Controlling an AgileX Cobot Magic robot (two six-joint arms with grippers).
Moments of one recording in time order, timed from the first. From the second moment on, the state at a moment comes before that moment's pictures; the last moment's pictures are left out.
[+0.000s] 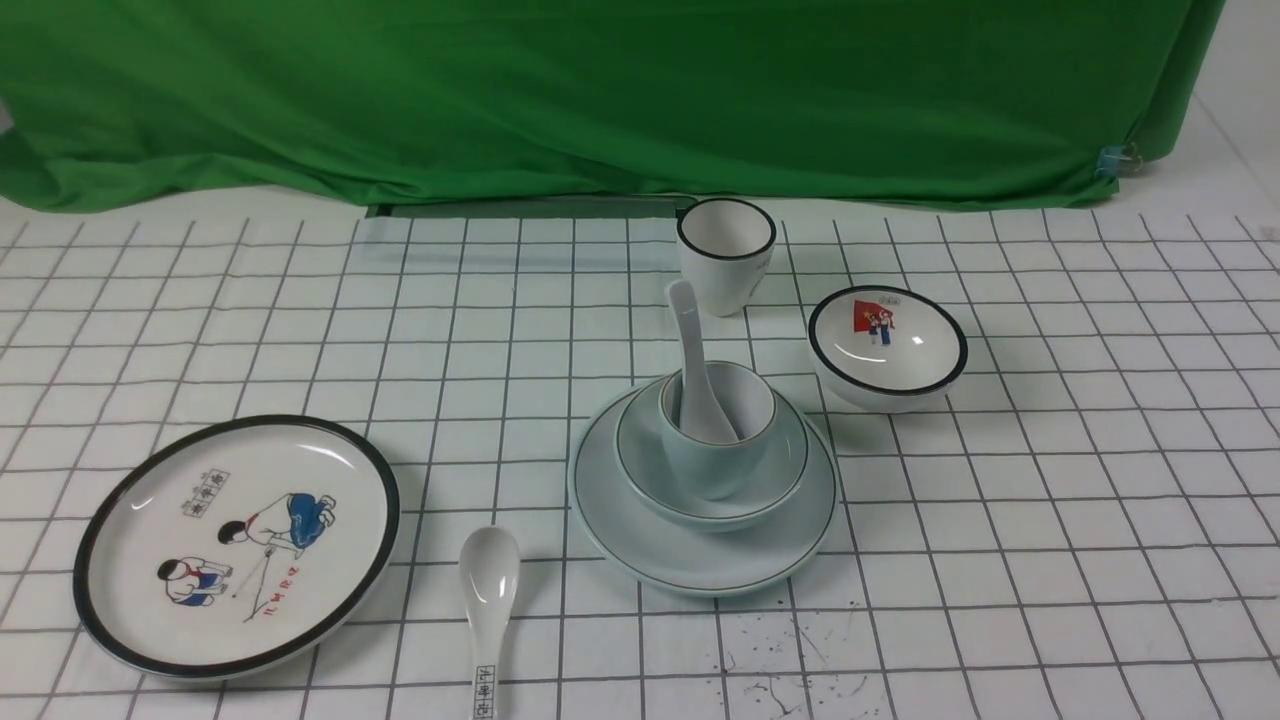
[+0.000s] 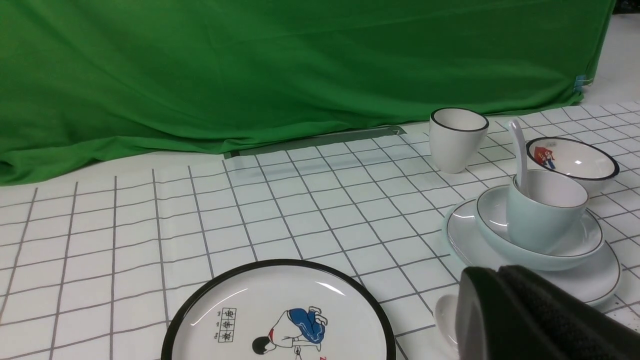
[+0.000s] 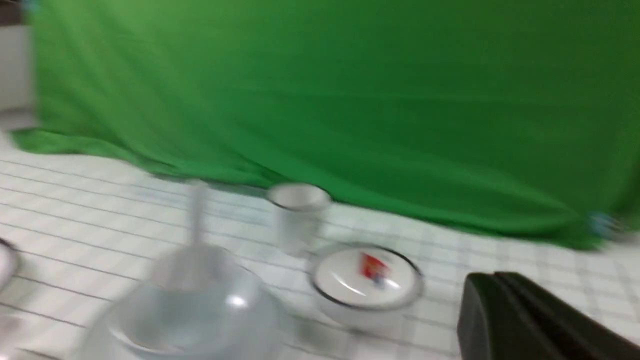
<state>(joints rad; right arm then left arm) 0.26 0.30 -0.15 0.06 -0.13 -0.06 -0.33 0.00 -0.45 0.11 0.67 -0.10</state>
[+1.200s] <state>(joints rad) 0.01 0.00 0.01 -0.05 0.22 0.06 -0.33 0.00 -0.45 0.11 0.67 -0.10</state>
